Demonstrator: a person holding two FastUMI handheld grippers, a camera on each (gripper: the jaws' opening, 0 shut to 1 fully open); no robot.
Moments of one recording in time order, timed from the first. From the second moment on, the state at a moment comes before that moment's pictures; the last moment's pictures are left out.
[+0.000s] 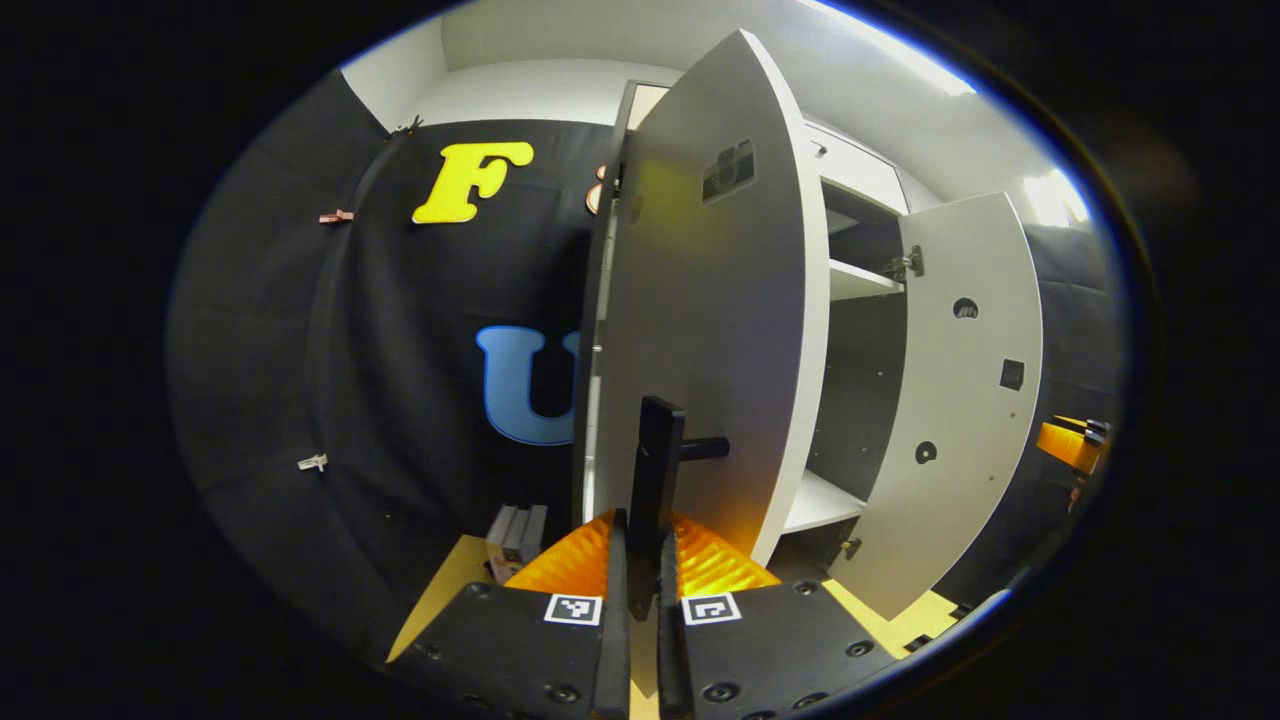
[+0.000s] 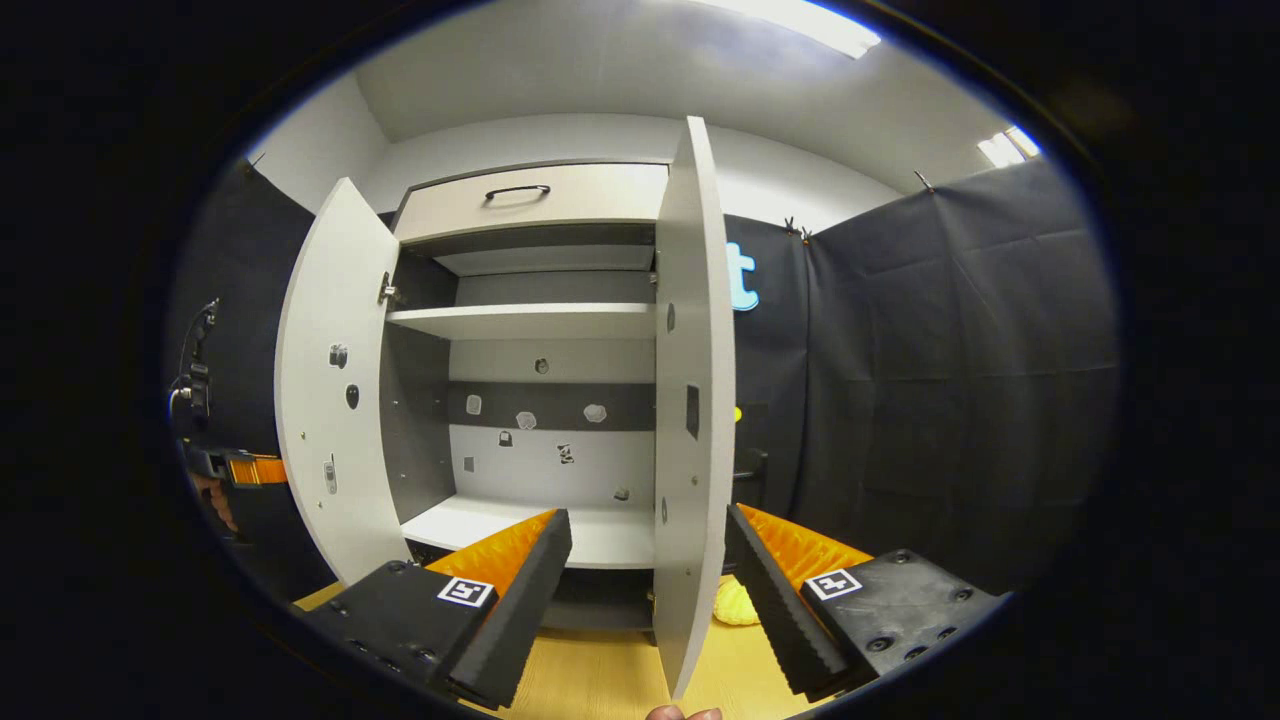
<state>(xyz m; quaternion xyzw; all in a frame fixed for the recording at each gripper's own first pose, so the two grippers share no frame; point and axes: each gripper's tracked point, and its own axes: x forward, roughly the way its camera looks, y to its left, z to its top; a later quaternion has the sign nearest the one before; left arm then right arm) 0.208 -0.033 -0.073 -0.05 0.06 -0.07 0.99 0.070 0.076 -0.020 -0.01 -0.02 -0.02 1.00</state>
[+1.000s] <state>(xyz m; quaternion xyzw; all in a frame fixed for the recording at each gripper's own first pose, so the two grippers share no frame) 0.158 0.017 -0.067 -0.05 0.05 0.02 1.00 0.059 0.085 -0.027 0.00 0.00 0.02 1.00</state>
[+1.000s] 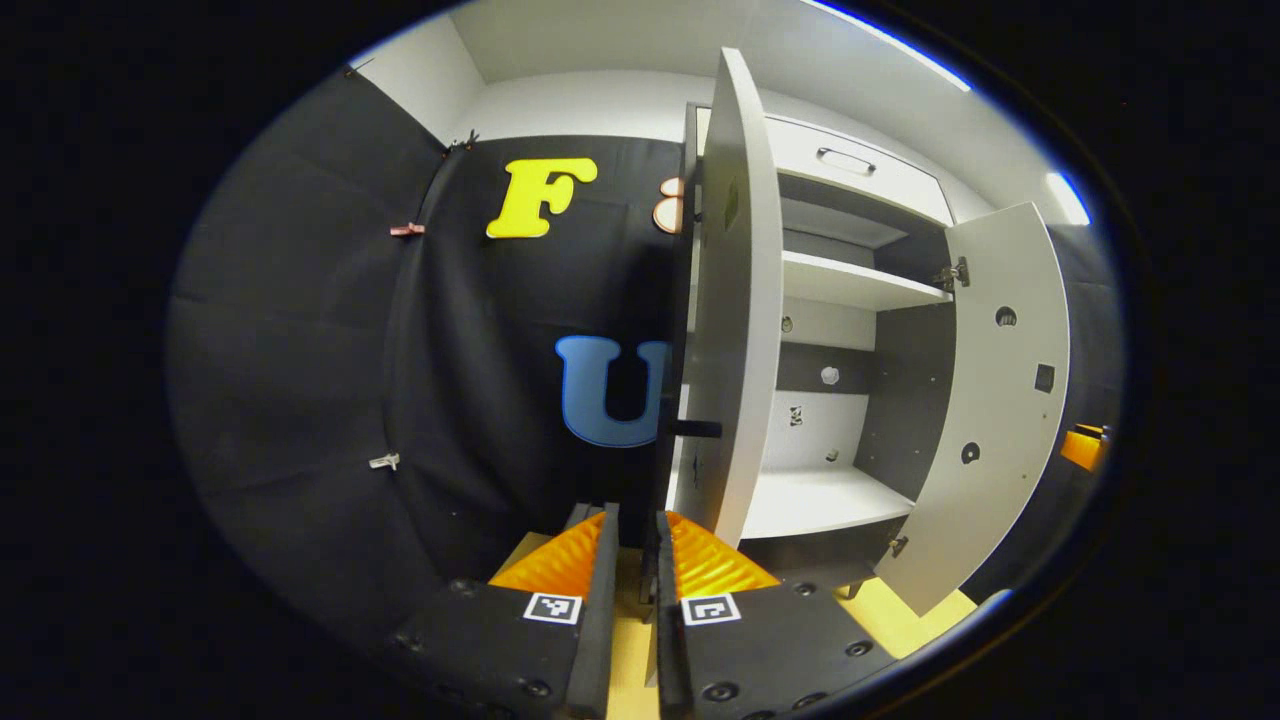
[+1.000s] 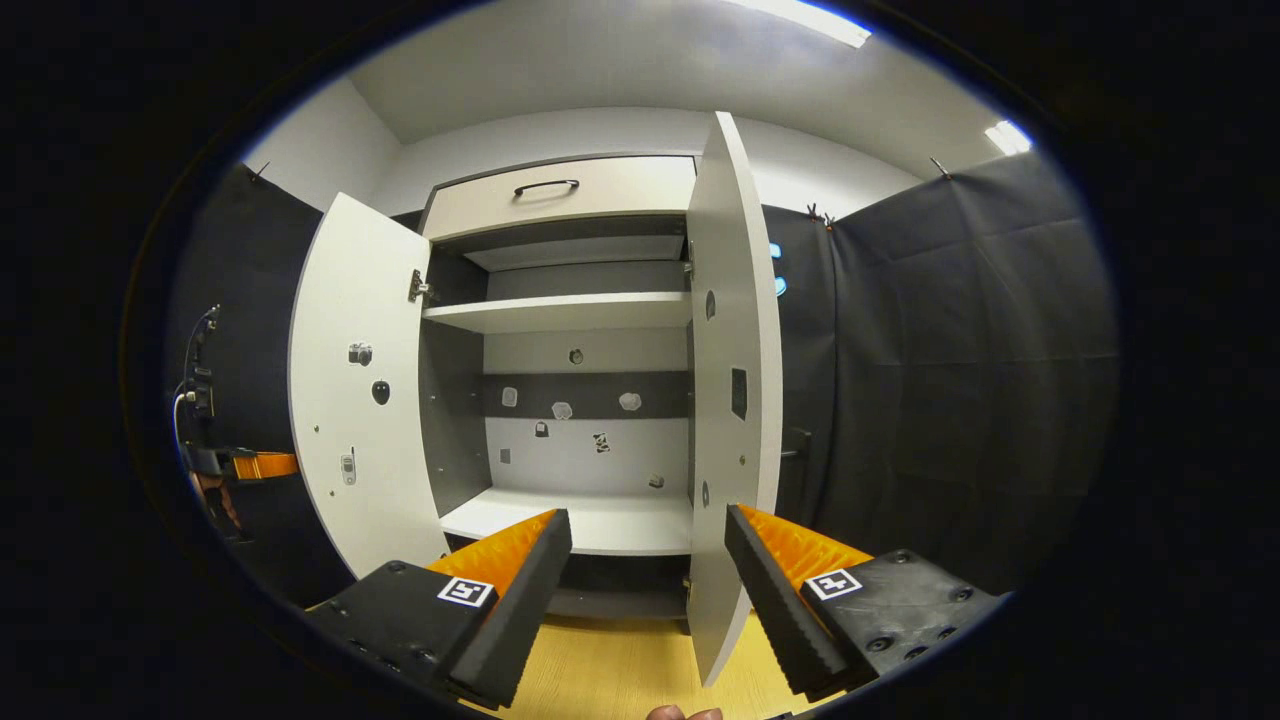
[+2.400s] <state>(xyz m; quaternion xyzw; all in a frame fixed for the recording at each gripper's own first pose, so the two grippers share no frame) 0.083 -0.089 -0.030 -0.02 0.02 -0.03 1.00 0.044 0.089 -0.008 0.01 -0.03 0.03 1.00</state>
